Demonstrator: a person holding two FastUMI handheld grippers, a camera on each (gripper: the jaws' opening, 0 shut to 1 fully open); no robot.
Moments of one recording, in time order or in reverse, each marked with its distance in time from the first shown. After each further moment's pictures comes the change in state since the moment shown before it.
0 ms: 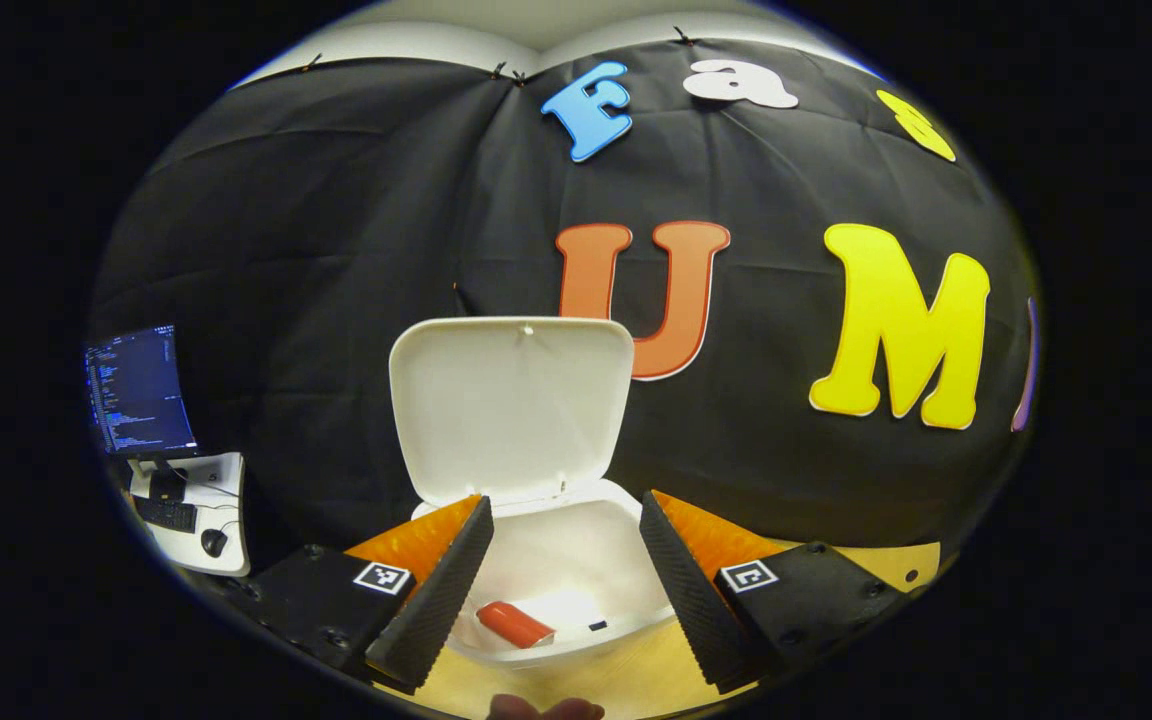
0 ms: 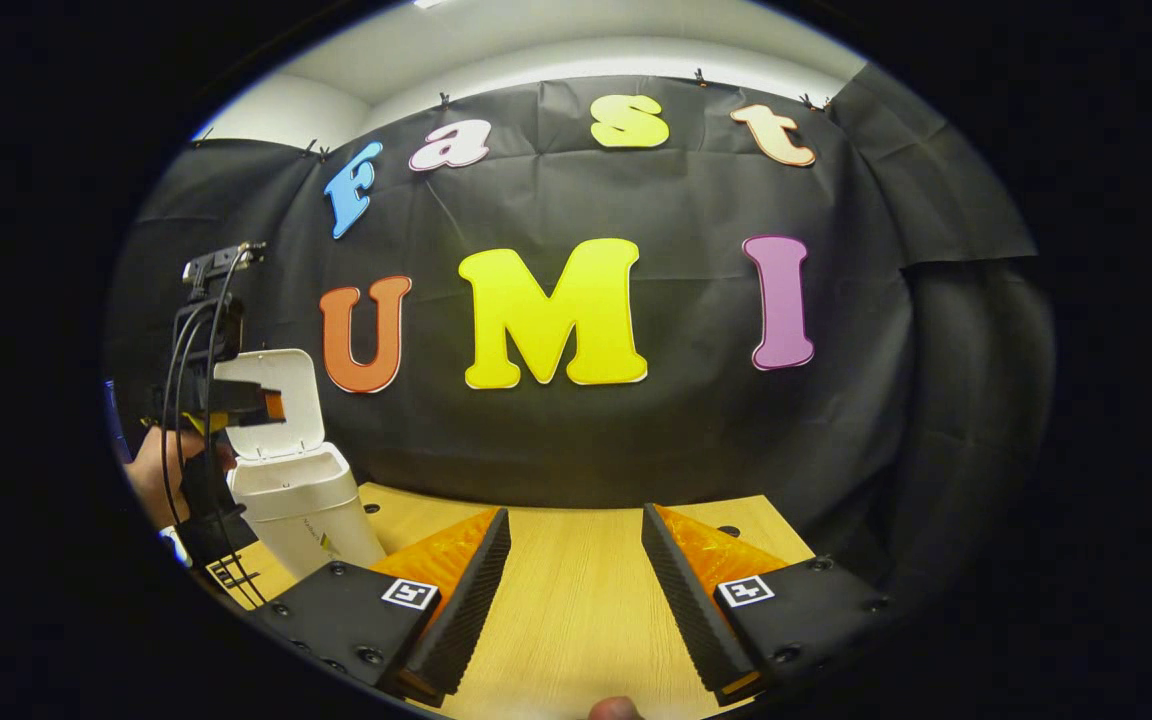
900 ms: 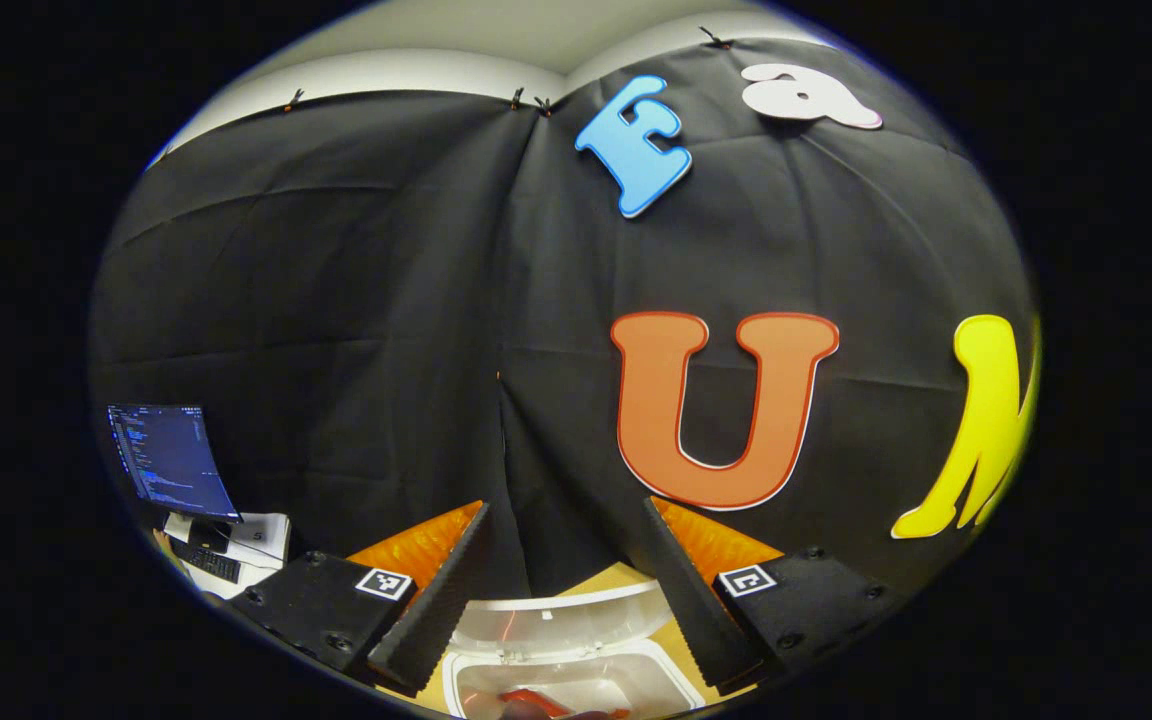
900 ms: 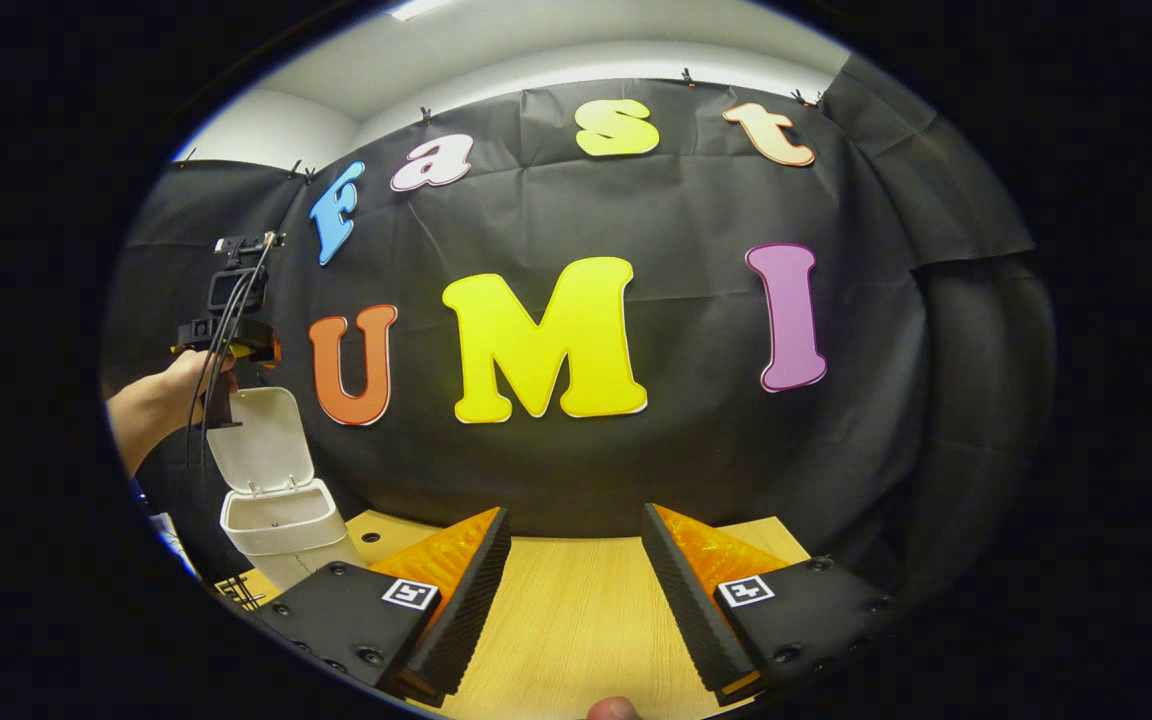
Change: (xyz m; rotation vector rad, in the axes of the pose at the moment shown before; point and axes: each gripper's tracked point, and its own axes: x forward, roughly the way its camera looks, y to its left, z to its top) left arm 0.125 0.036 0.119 0.025 -0.025 0.204; right arm 0.044 -0.017 0.040 0.036 -0.050 0.011
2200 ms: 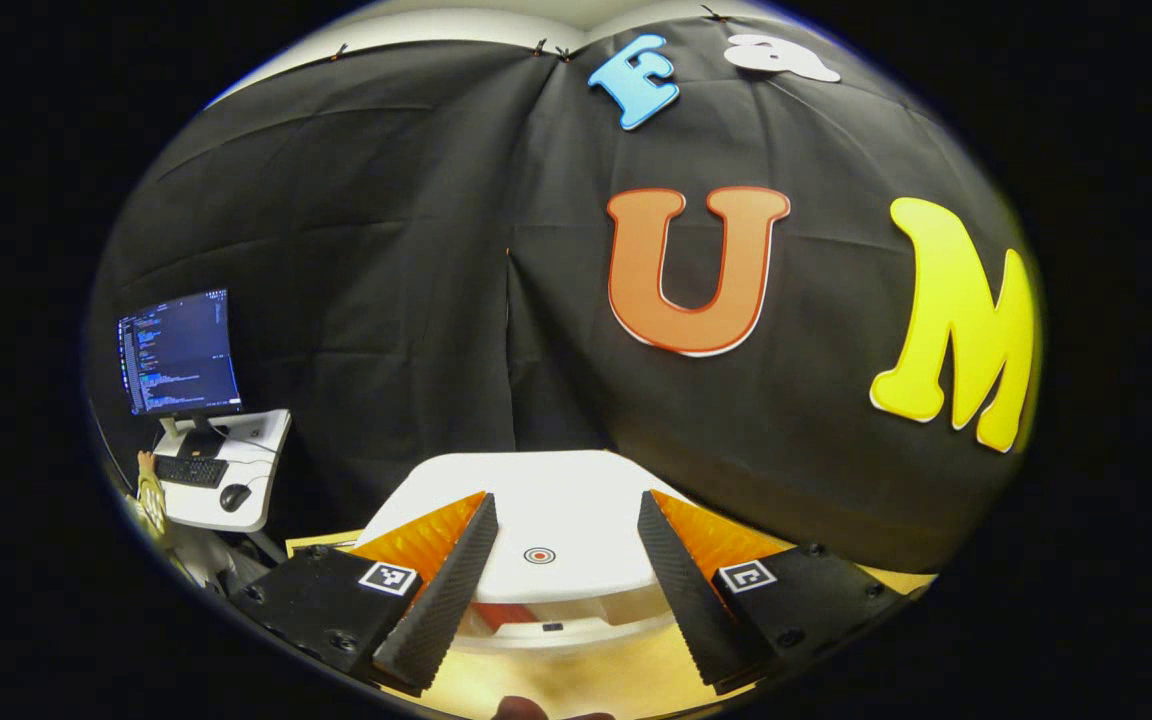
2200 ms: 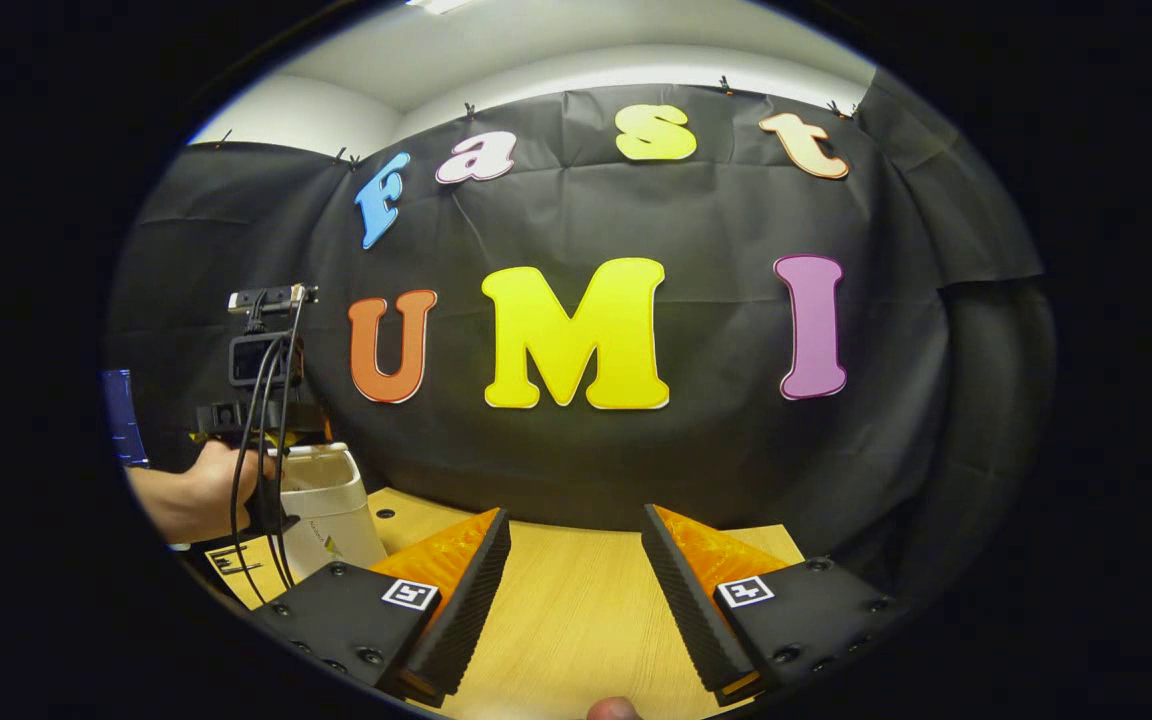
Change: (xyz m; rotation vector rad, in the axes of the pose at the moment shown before) left arm -0.118 -0.033 -0.182 -0.072 0.201 -0.003; right arm -0.032 0.004 -0.011 -0.080 0.005 0.098
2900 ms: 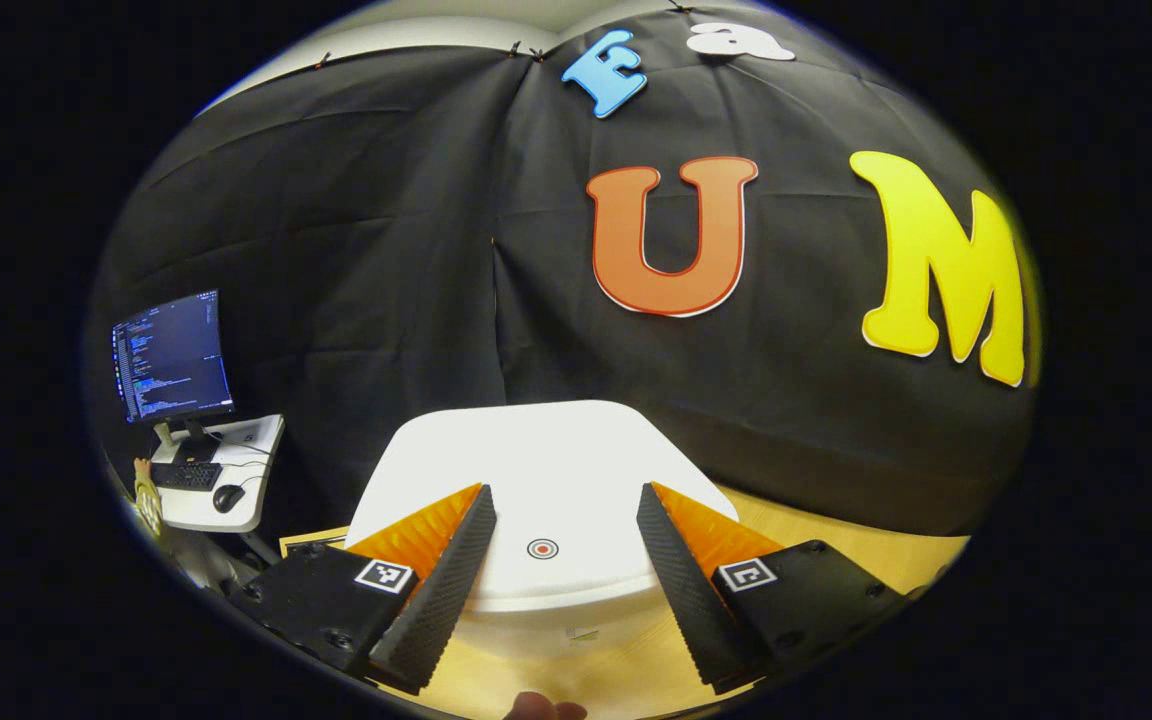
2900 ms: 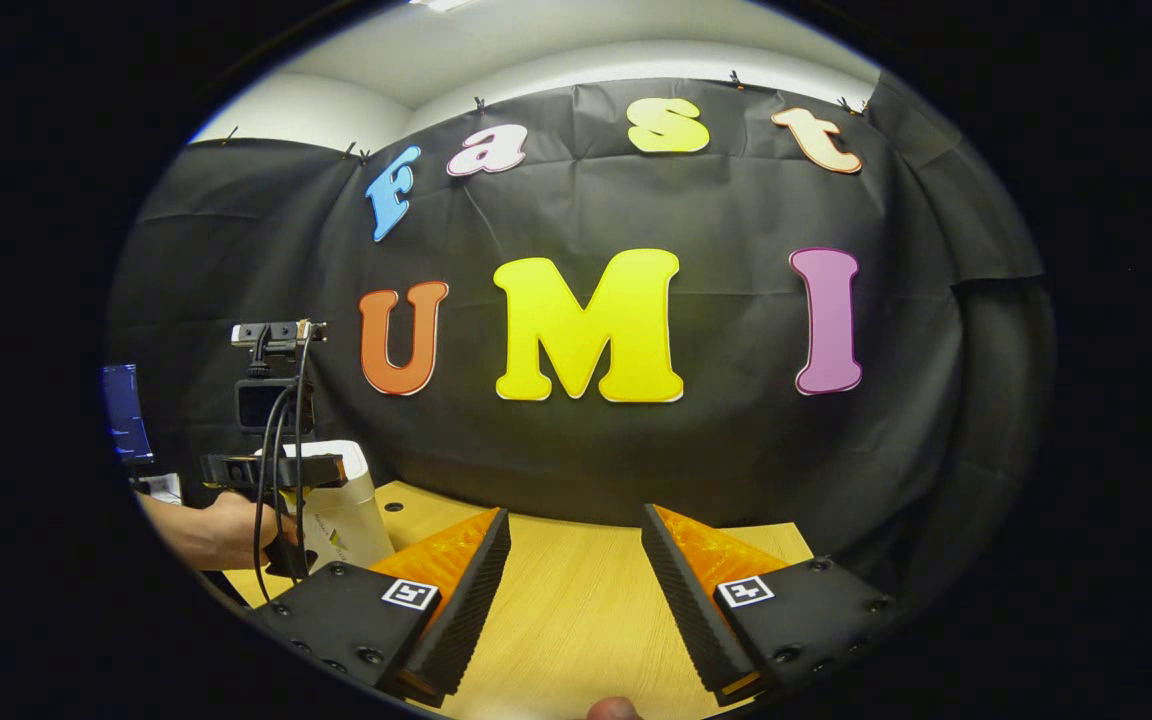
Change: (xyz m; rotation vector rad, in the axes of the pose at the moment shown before) left arm 0.002 0.002 -0.038 0.068 -0.049 -0.040; right arm 0.009 0.007 -0.010 -0.003 0.024 0.033
